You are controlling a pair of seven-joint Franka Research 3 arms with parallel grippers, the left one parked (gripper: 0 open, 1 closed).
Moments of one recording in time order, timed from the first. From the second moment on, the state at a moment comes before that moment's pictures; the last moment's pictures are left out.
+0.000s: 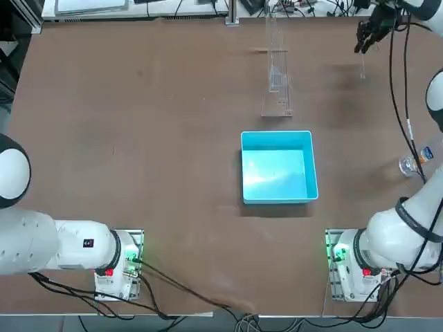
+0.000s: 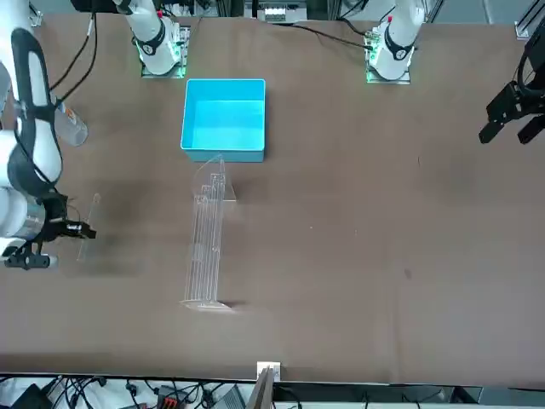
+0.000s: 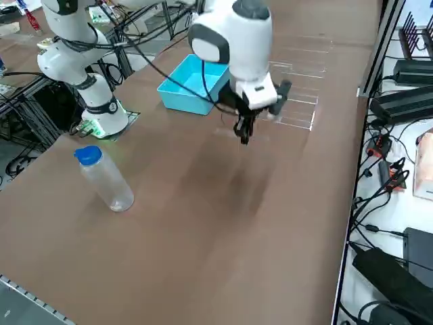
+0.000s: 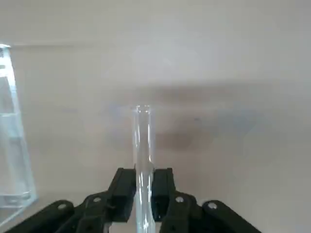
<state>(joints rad) -0.18 0.49 0.08 -1.50 0.06 1.91 -0.07</state>
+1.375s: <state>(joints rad) -0.01 0.49 0.11 -1.53 0.42 1.91 0.02</state>
